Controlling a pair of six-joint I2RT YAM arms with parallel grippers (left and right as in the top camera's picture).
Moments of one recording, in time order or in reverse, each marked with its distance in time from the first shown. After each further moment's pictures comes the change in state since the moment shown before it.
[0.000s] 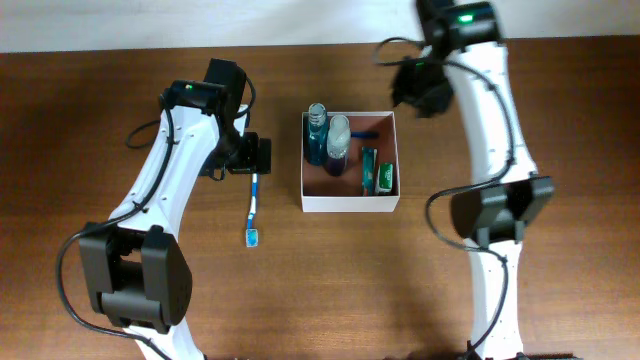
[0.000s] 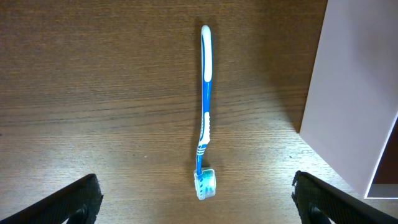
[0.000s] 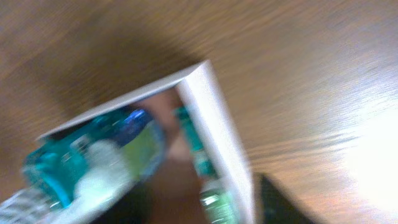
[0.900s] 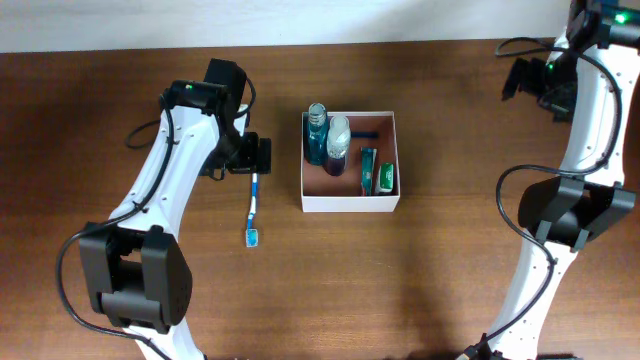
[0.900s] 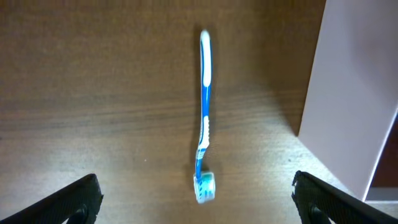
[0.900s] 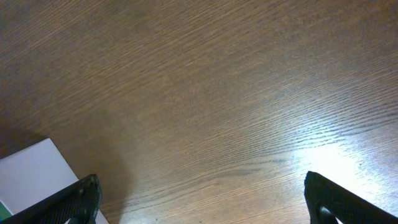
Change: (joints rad) left arm 0.000 0.000 0.000 0.013 0.000 0.000; right arm -0.393 0.000 0.000 0.000 0.109 -0.393
